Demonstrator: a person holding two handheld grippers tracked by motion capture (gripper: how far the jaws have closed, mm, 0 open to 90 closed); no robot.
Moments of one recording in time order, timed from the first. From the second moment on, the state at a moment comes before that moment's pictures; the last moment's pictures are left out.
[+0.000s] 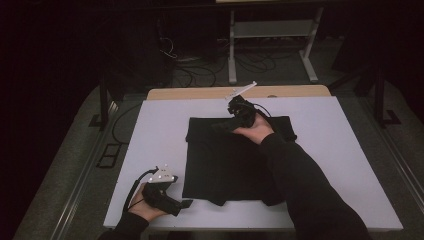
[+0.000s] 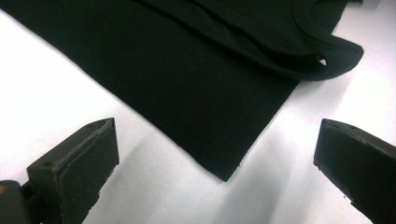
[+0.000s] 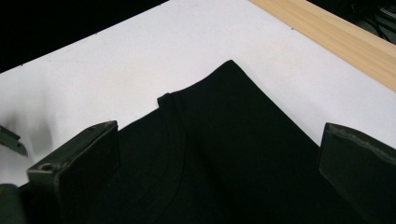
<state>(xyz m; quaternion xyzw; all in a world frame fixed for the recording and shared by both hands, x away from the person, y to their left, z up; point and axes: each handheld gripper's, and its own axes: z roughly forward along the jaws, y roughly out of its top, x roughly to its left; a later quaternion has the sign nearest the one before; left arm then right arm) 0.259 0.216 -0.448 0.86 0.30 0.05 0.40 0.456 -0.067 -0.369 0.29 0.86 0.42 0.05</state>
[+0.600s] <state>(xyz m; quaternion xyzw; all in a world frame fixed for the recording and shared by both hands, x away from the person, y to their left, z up) 0.257 0.210 -0.451 0.87 0.28 0.05 0.40 0.475 -0.042 -0.381 0.30 0.86 0.42 0.05</state>
